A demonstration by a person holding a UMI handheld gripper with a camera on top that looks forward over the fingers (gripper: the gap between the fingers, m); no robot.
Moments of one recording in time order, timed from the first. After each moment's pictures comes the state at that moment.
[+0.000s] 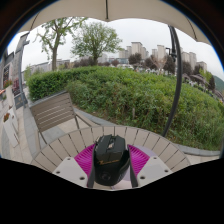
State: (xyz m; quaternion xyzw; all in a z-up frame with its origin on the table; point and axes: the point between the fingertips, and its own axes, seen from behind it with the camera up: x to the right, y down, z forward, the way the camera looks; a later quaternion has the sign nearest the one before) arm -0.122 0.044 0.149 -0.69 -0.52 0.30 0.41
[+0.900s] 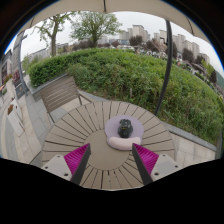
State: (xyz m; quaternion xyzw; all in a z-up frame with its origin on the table) arm 0.075 0.007 0.198 -0.73 -0.55 0.24 0.33
